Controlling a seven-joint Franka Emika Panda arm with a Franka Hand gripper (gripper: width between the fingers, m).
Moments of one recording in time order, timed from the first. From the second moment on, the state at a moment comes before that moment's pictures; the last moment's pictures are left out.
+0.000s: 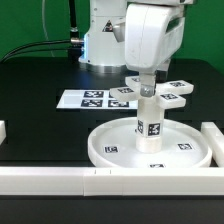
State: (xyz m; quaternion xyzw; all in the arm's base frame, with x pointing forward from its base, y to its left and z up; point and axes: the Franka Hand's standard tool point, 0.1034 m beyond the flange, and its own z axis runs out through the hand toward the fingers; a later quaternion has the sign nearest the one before) arm 0.570 0.043 0.109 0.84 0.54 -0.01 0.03
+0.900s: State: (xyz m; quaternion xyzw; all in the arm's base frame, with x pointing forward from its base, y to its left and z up) arm 0.564 0.048 0.112 0.87 0.49 0.00 0.03
